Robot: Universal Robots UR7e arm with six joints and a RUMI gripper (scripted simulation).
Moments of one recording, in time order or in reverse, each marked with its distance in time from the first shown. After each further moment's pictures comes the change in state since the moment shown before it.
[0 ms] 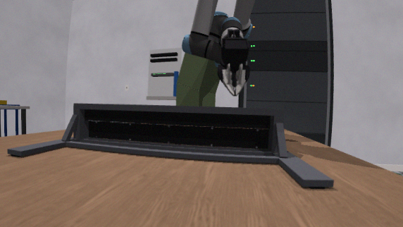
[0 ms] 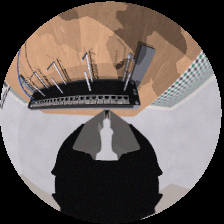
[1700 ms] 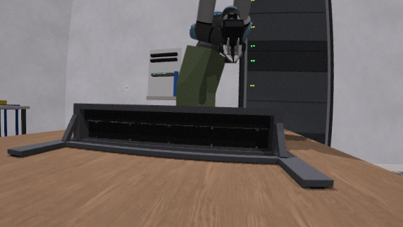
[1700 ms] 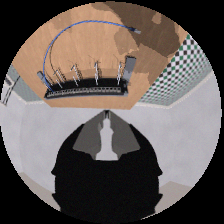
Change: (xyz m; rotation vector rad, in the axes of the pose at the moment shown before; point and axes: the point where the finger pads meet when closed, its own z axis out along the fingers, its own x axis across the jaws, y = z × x) arm 0.000 0.000 -0.138 0.000 0.000 0.000
